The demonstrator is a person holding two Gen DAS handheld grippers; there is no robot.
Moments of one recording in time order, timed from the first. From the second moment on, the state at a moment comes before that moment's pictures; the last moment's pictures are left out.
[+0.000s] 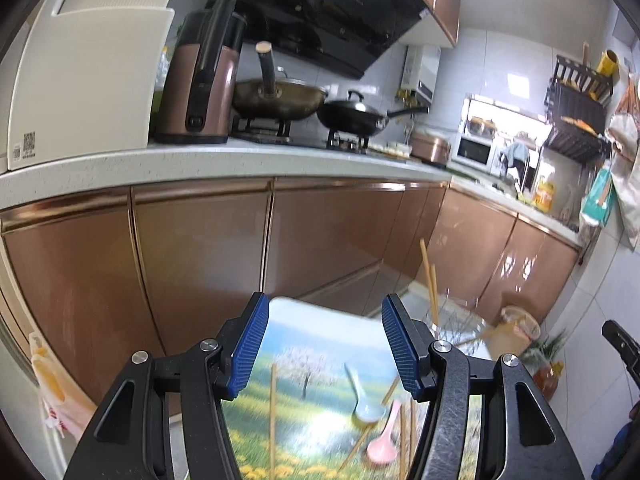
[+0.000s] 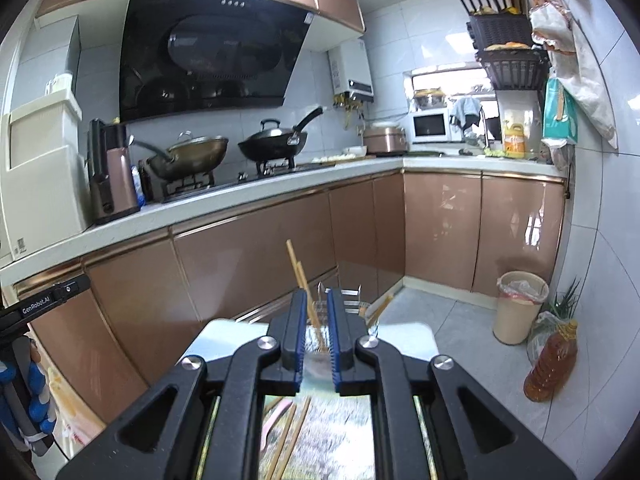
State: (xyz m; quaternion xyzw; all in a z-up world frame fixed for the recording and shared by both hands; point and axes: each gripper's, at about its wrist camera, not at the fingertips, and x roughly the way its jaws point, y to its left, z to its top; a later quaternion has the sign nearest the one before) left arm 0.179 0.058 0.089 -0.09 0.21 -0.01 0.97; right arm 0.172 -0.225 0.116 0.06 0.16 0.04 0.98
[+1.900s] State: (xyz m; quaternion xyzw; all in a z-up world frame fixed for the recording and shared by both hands) left arm 0.399 -0.068 -0.120 0.04 0.55 -0.22 0.80; right arm 0.371 -0.151 -0.151 0.02 0.56 0.14 0.81
